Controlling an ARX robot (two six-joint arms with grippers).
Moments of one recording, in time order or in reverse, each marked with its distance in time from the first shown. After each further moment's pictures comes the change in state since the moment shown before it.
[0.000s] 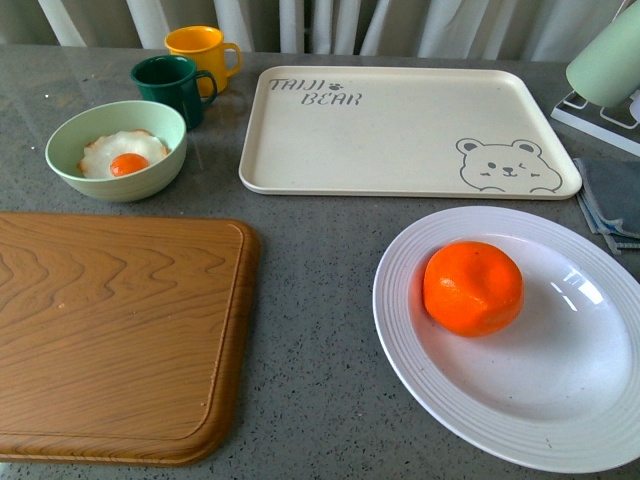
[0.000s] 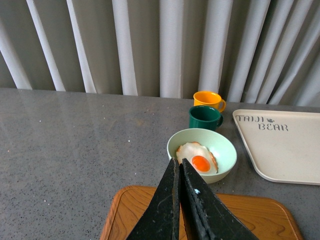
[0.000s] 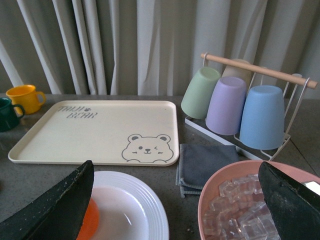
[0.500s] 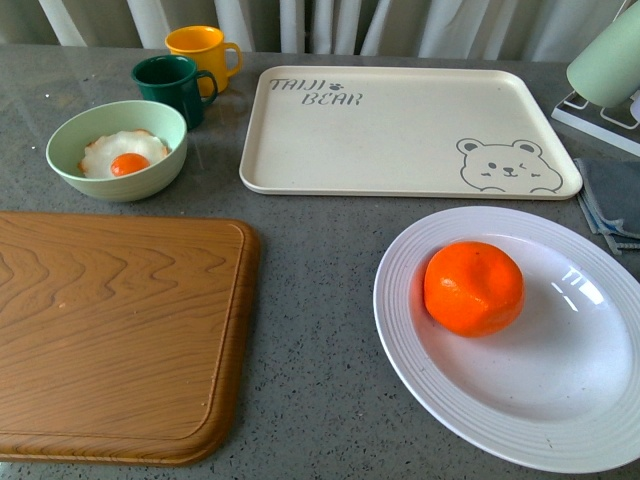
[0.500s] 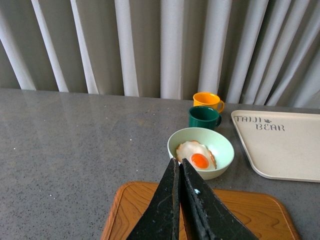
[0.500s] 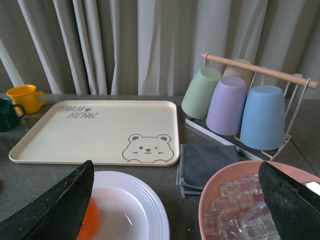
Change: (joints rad) left arm 0.000 -0.263 0.000 -0.256 0.000 0.000; right arm 0.000 0.000 0.000 0.000 0.000 0.000
